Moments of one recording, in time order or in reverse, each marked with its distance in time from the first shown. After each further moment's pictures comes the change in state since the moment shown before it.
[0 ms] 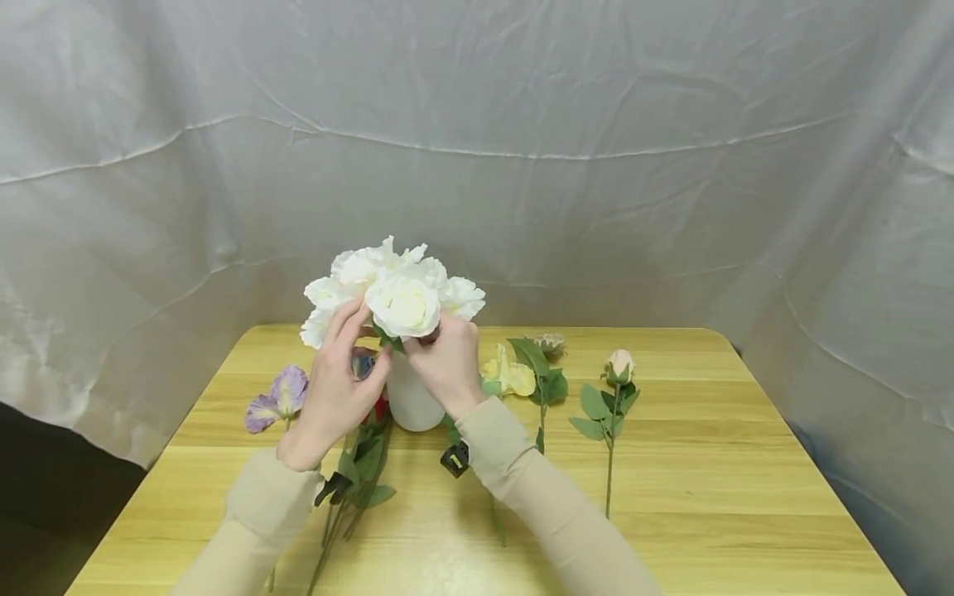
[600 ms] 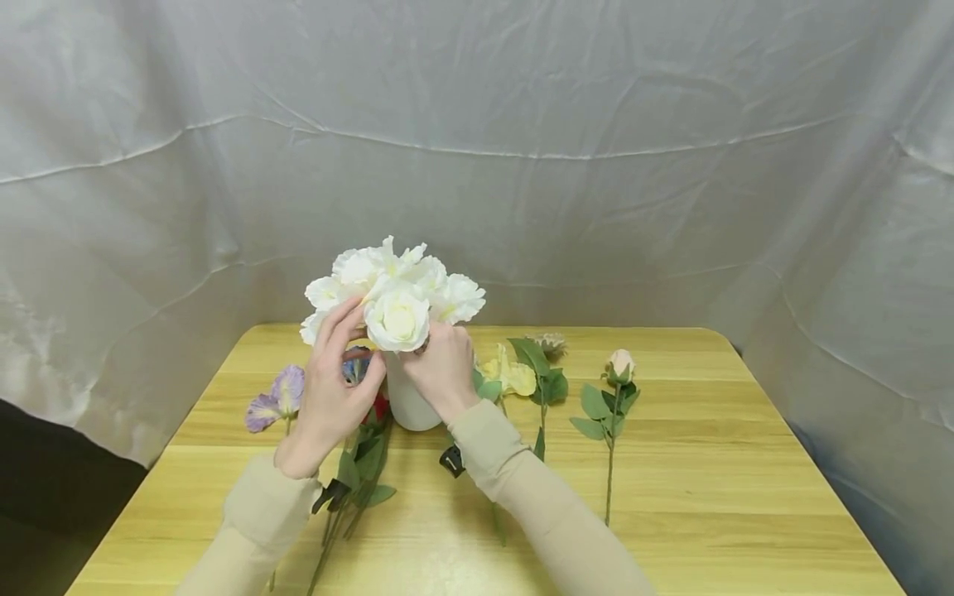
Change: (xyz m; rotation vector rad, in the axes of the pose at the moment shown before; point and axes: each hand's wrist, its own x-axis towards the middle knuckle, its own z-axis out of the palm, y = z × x) left_hand -0.008 -0.002 -0.001 -0.075 0.074 0.024; right_hand -0.006 0.006 0.008 -0.226 -0.035 -0.045
